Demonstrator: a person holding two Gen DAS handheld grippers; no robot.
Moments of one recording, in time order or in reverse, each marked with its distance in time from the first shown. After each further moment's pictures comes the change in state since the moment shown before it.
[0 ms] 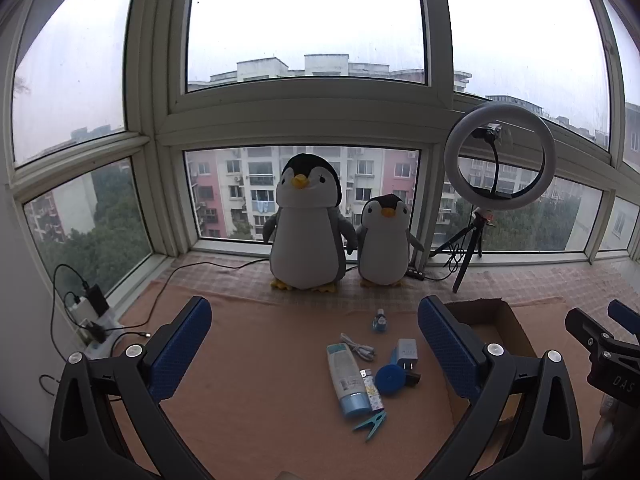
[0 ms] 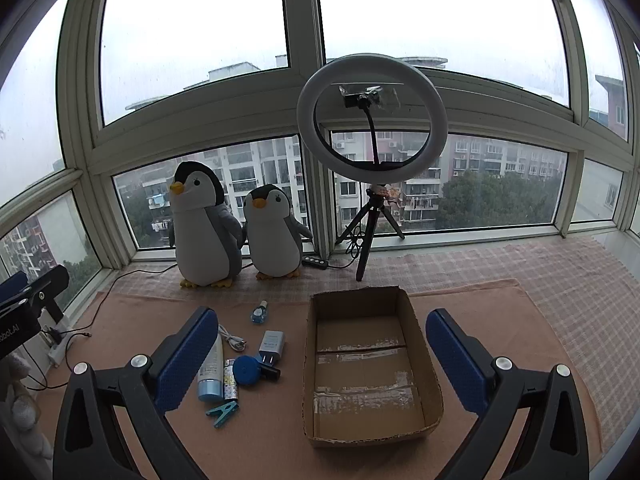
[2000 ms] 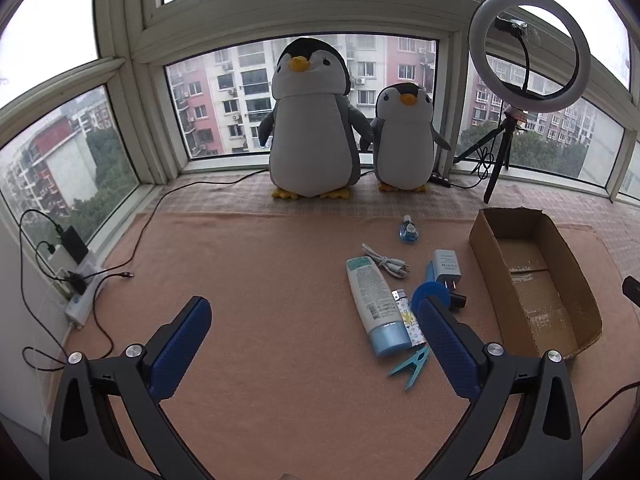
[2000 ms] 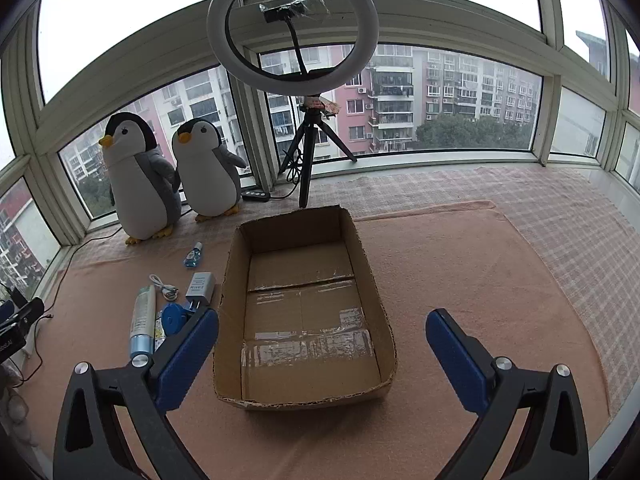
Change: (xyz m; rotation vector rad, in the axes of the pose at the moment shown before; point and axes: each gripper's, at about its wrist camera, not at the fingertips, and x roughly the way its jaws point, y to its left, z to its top) left arm 0.088 0.010 -0.072 0.053 0.292 0.025; right arm 0.065 -0.086 -0.056 0.119 0.226 -0.099
